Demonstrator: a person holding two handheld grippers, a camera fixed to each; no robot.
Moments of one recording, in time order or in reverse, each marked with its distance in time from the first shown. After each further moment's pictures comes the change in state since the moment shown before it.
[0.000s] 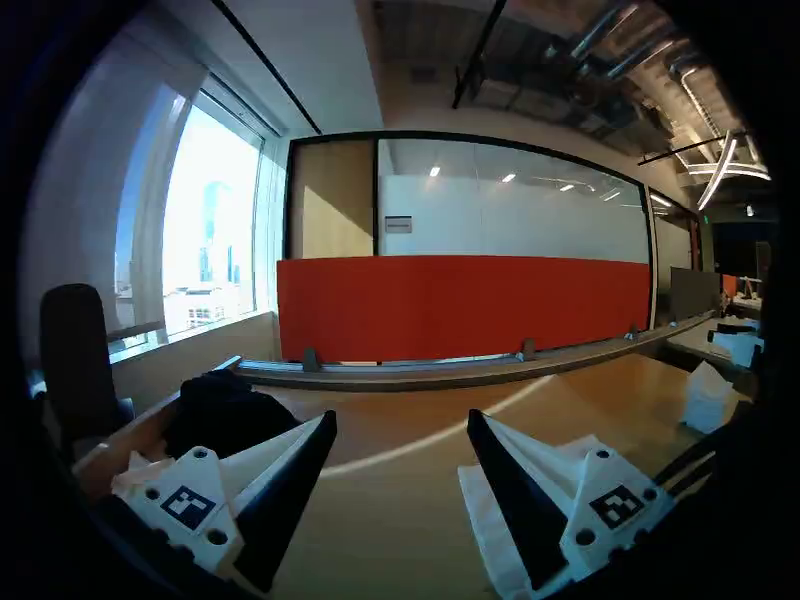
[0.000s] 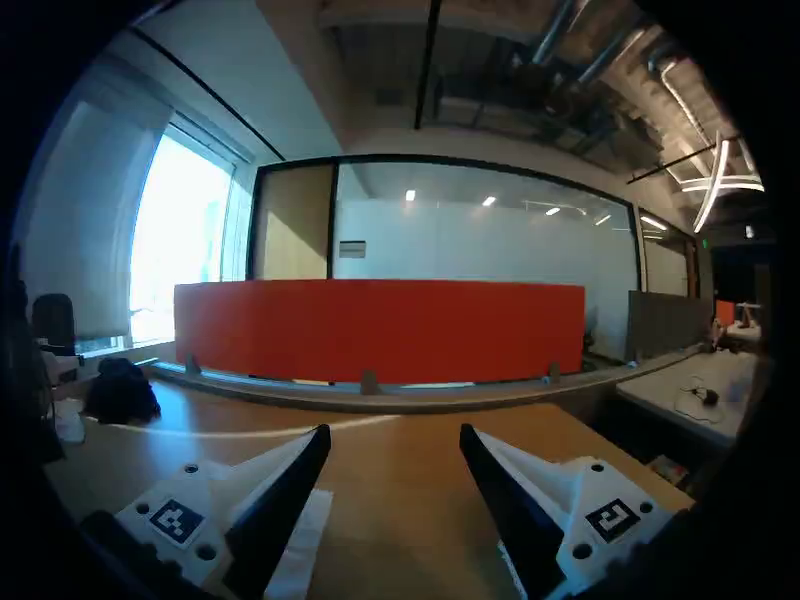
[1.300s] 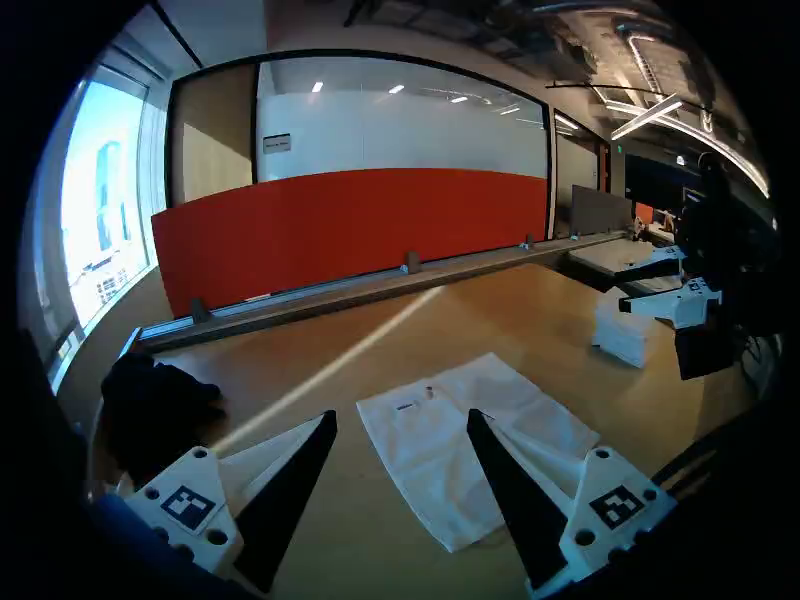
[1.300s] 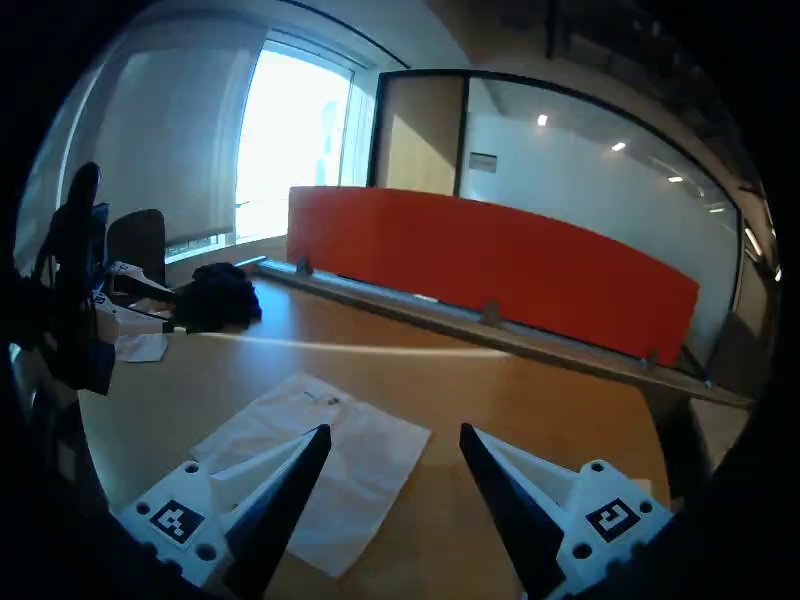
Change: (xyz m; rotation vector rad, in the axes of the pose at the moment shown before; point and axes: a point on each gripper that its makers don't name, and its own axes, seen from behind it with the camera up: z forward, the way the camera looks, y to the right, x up) left arm -0.051 0.084 -0.008 -0.414 -0.331 0.122; right arm -0.037 -0.089 -0.025 0.419 -0.371 -0.183
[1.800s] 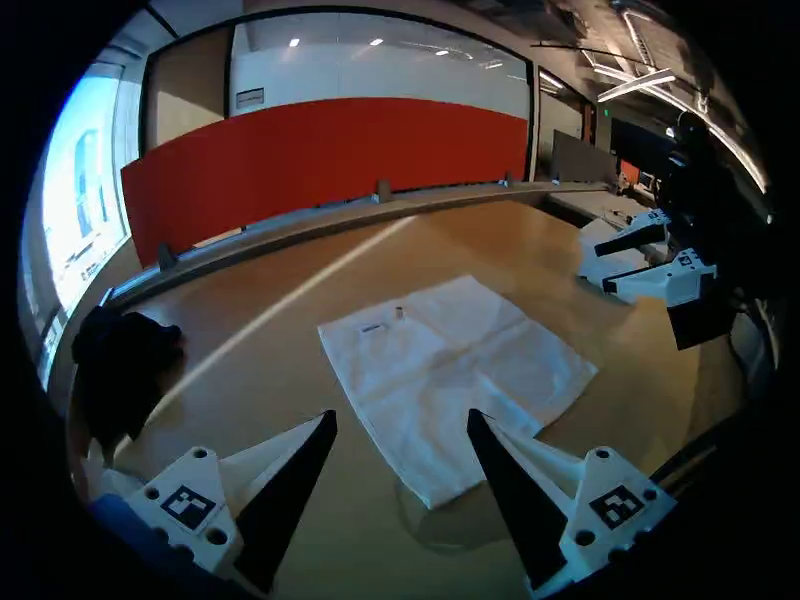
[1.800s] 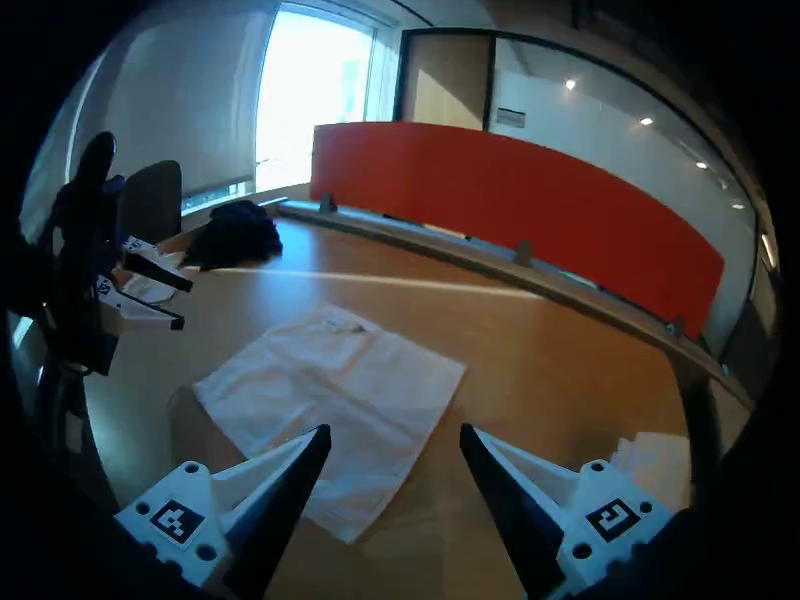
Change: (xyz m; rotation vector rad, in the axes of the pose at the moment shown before) left arm -0.094 0.033 0.025 -0.077 -0.179 0.021; right arm -0.091 -0.023 0.021 0.073 -0.165 -0.036
